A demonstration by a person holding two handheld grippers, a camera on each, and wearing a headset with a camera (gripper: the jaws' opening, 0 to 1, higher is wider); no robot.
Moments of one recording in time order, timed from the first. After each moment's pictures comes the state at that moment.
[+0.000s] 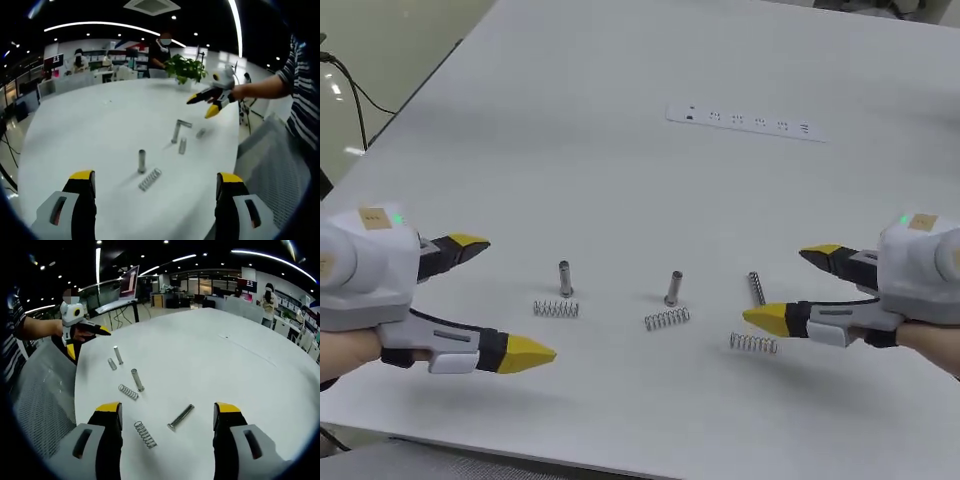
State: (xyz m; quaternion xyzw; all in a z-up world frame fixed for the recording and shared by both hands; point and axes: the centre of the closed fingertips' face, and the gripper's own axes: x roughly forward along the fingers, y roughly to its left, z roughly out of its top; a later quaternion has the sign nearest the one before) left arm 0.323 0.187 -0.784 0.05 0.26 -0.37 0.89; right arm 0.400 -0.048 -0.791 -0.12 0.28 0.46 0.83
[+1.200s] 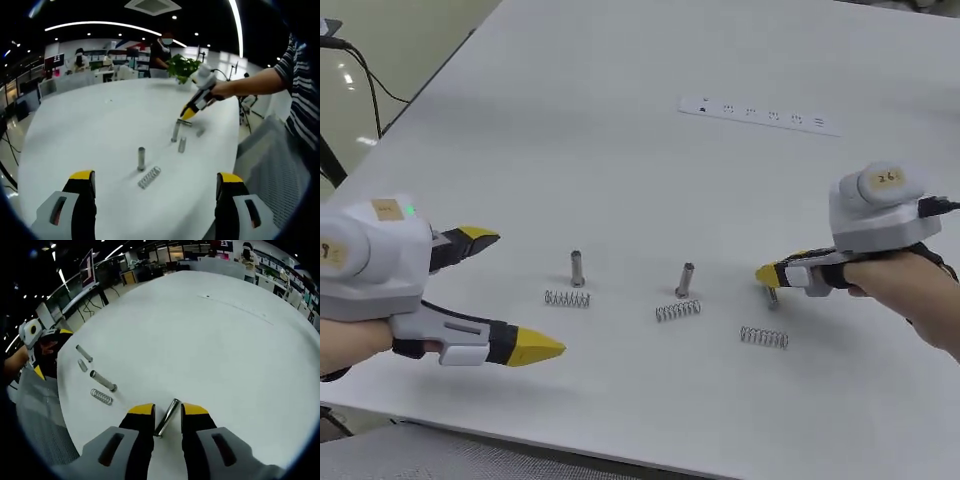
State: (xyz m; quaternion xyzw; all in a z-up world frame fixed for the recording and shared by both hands) left arm 0.319 0.189 -0.785 0.05 0.26 -0.37 0.89; right arm 0.432 -0.046 -0.843 -0.09 0.44 0.36 0.82
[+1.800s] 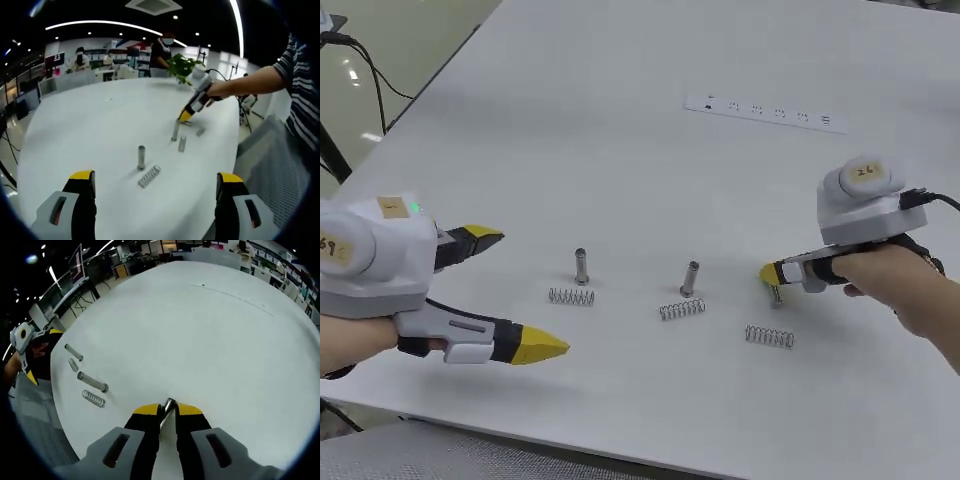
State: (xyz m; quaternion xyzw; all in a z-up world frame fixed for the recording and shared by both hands) left arm 0.319 0.190 -0.788 0.05 0.26 -0.37 0.89; right arm 0.435 -0.048 -0.858 -0.10 0.48 0.33 0.81
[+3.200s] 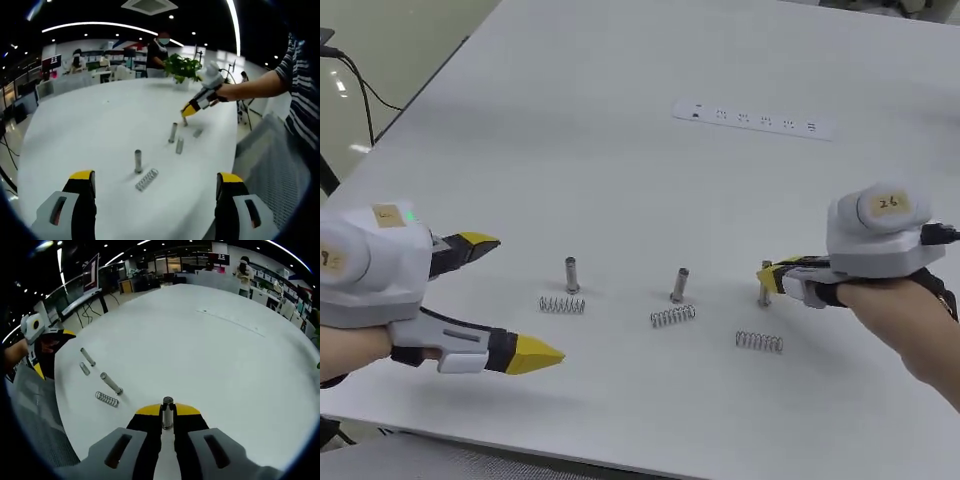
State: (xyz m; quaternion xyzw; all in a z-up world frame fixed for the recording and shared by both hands) left arm 0.319 0.182 -0.783 0.06 0.26 -0.38 0.89; right arm 0.419 -0.049 -0.821 -0.10 0.38 0.34 0.85
